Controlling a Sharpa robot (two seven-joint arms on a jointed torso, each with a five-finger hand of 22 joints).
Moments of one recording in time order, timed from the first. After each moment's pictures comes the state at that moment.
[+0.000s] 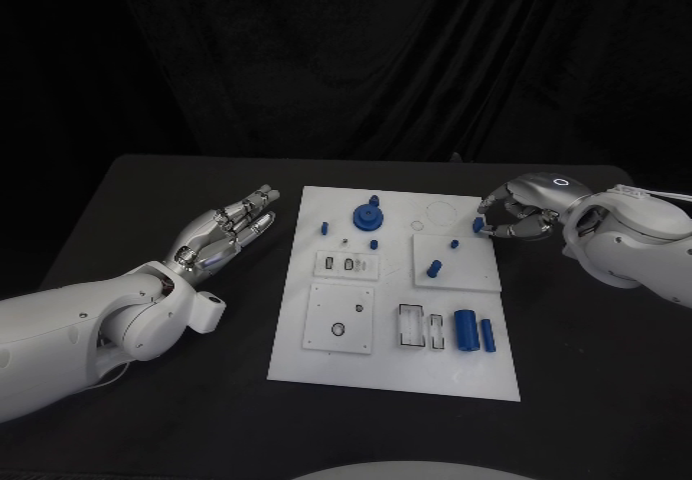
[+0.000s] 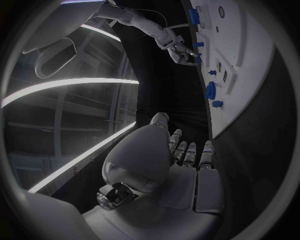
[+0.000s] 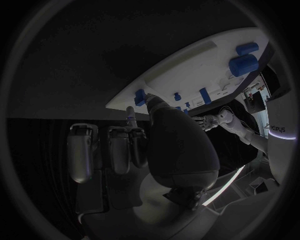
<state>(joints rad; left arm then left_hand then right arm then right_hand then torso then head) 1.21 -1.01 -0.21 1.53 -0.26 -0.11 0.68 1.54 0.24 -0.18 0.28 0.61 0.33 0.08 0.04 0.04 0.02 0.05 0.01 0.00 0.00 0.05 0.00 0.00 0.16 0.01 0.15 0.01 0.00 1.41 -1.01 -0.25 1.42 -1.57 -0.35 -0.05 1.33 -0.11 0.15 0.28 0.33 0.85 0.04 0.08 0.38 1.46 -0.03 1.57 1.31 1.47 -0.09 1.57 1.31 0.02 1.47 0.03 1.52 1.31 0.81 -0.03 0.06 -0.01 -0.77</state>
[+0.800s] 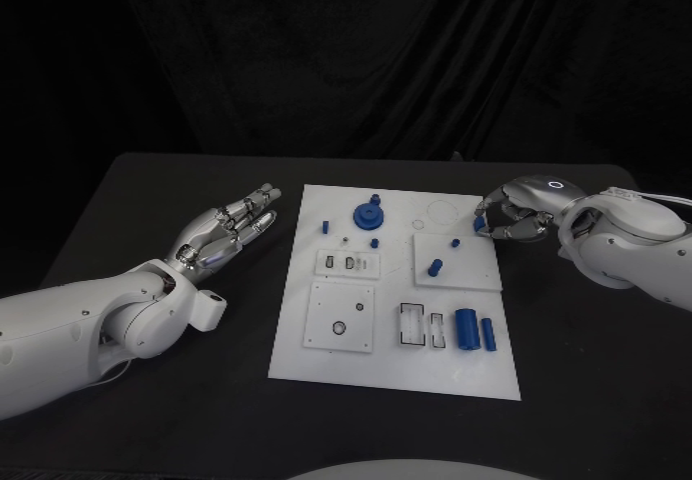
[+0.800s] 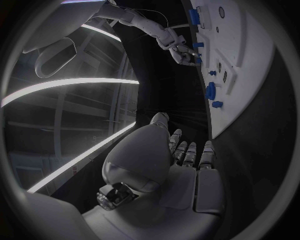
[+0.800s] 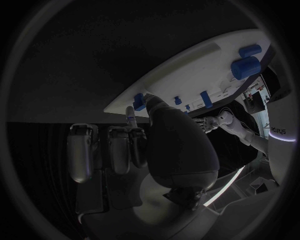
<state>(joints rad) 1.21 -1.00 -0.21 1.53 -0.26 -0.10 0.68 1.54 0.24 -0.18 0.28 0.61 0.33 0.08 0.04 0.04 0.02 0.06 0.01 0.00 0.00 0.06 0.00 0.00 0.16 0.00 0.16 0.01 0.00 1.39 -0.99 -0.25 1.39 -1.57 -0.35 -0.04 1.33 -0.11 0.16 0.27 0.35 0.85 0.04 0.08 0.38 1.46 -0.03 1.57 1.31 1.47 -0.09 1.57 1.31 0.02 1.47 0.03 1.51 1.31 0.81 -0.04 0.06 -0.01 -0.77</state>
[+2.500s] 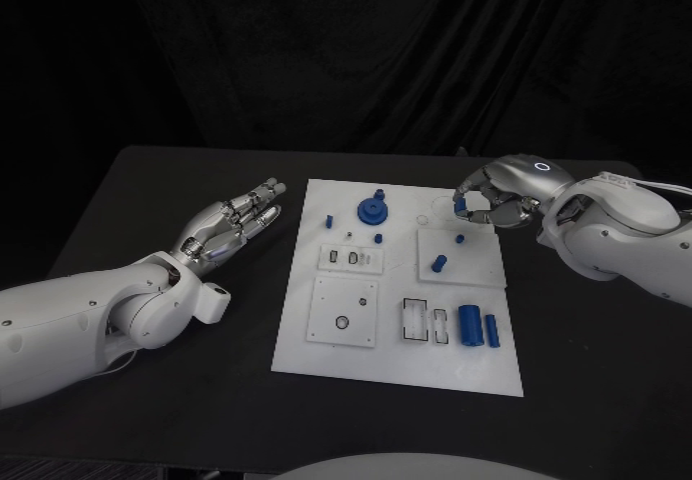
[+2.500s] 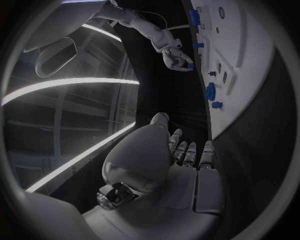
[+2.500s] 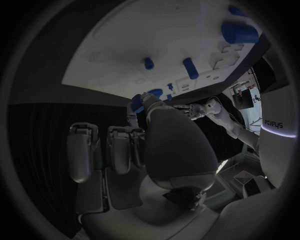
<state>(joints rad) 1.21 -1.00 -0.21 1.52 -0.26 -0.09 0.68 1.54 0.24 -0.18 0.28 0.61 0.33 0.09 0.04 0.04 0.02 0.05 0.01 0.00 0.00 0.06 0.00 0.00 0.16 0.01 0.16 0.01 0.00 1.45 -0.97 -0.25 1.54 -1.57 -0.43 -0.04 1.38 -0.08 0.19 0.23 0.35 1.00 0.03 0.15 0.40 1.47 -0.04 1.57 1.31 1.47 -0.10 1.57 1.31 0.02 1.47 0.02 1.50 1.31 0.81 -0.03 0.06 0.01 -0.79</state>
